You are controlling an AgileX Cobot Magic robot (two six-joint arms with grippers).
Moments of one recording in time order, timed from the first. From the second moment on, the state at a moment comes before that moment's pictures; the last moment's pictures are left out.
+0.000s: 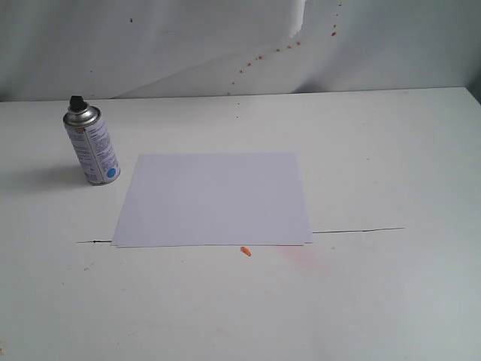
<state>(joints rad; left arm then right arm) -0.07 0.71 -0.74 0.07 0.18 -0.06 0.06 0.02 -0.31 0.71 0.36 -0.83</state>
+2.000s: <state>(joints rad) 0.04 0.00 -0.08 -0.04 0.32 -0.07 0.06 0.02 -0.31 0.71 0.36 -0.83</state>
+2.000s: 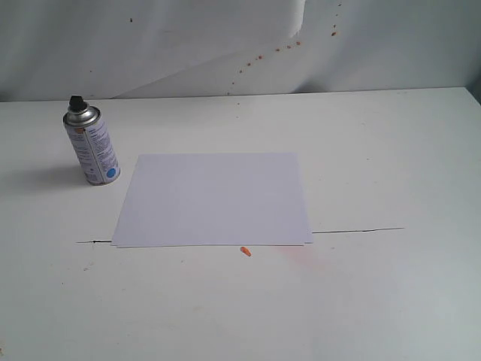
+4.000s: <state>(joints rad) -0.01 0.00 0.00 0.00 0.32 -0.07 0.06 0.02 -0.31 0.71 0.36 -0.83</state>
